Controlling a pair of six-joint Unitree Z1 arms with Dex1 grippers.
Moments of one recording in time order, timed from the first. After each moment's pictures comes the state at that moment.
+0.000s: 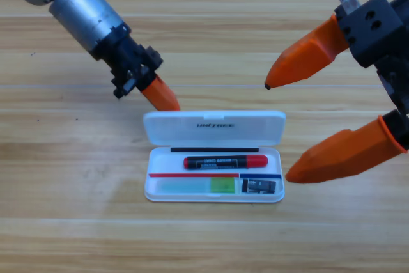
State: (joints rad) arm 0 -0.37 2.30 -1.81 1.14 -0.78 1.11; arm 1 0.94 1.49 -1.39 0.73 0.48 -0.51
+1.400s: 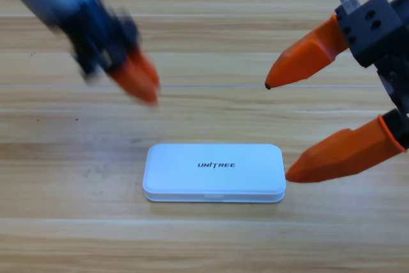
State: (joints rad) arm 0 -0.53 1.78 -1.58 1.00 -0.50 0.84; arm 1 0.94 1.49 -1.39 0.73 0.48 -0.51
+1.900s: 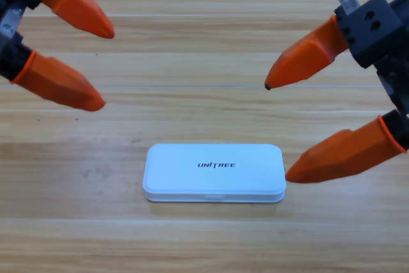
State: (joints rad) arm 0 -0.60 1.44 -1.43 0.96 -0.50 0.69; arm 1 0.94 1.49 -1.39 0.73 0.48 -0.51
